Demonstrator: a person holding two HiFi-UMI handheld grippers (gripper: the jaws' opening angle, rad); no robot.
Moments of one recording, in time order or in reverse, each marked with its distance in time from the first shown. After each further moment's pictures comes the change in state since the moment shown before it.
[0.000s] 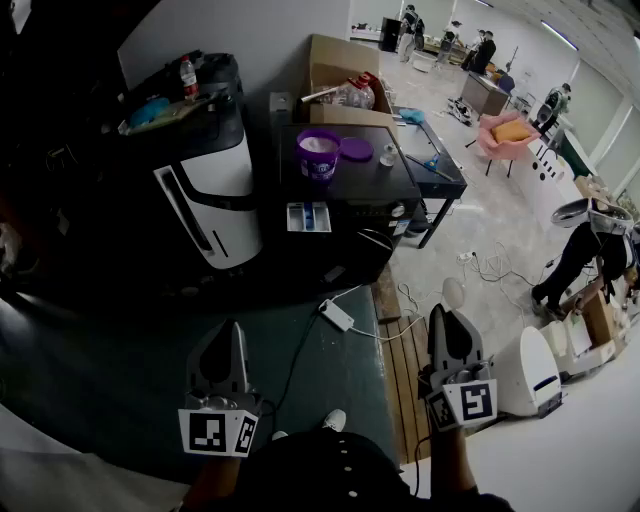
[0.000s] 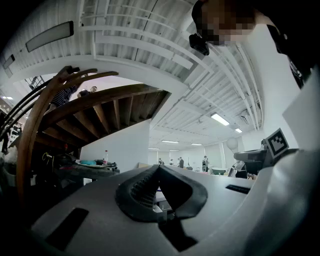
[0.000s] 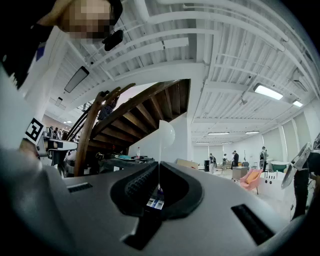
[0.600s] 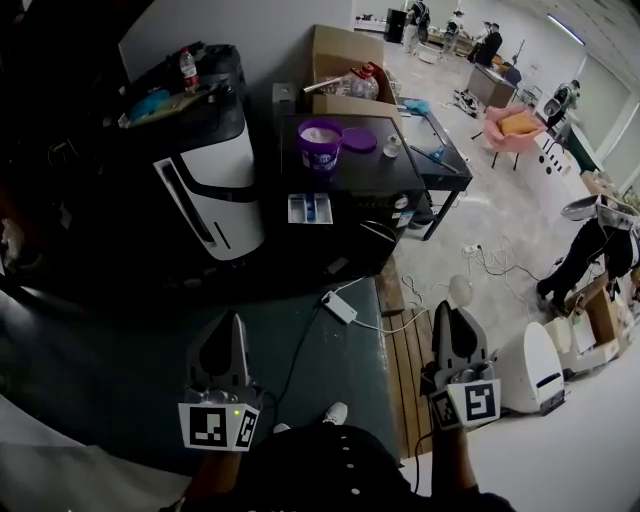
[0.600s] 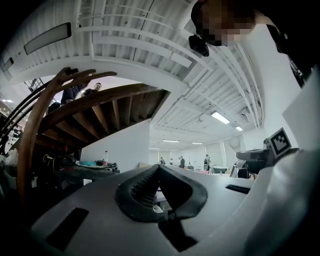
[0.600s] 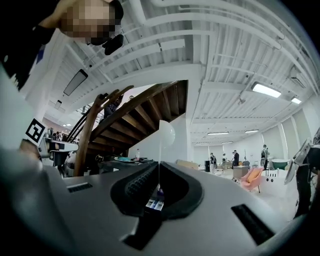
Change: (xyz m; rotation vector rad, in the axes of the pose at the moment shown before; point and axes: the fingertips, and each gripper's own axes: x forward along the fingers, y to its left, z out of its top) left arm 0.012 -0.007 -0.001 0.020 0.002 0.011; right arm -0.001 -0.013 -0.008 0.027 0.006 0.001
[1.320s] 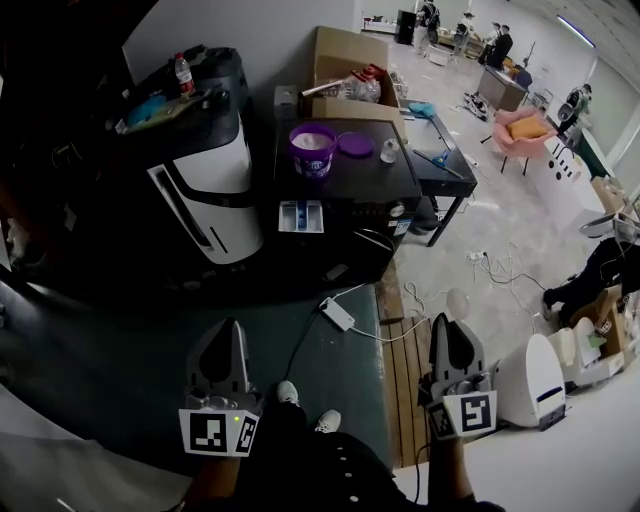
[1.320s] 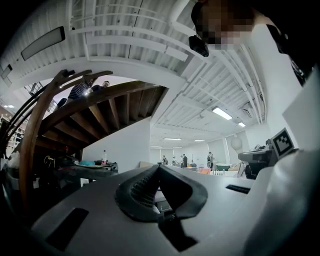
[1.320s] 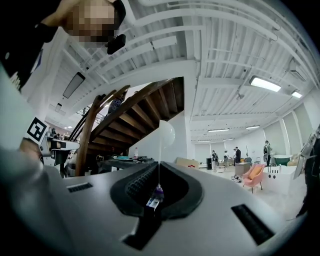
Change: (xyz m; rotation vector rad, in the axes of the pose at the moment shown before) left arm 0.033 -0.048 -0.008 0.024 0.018 0.033; right arm 0.007 -0.053 -0.012 0.043 -0.031 0.043
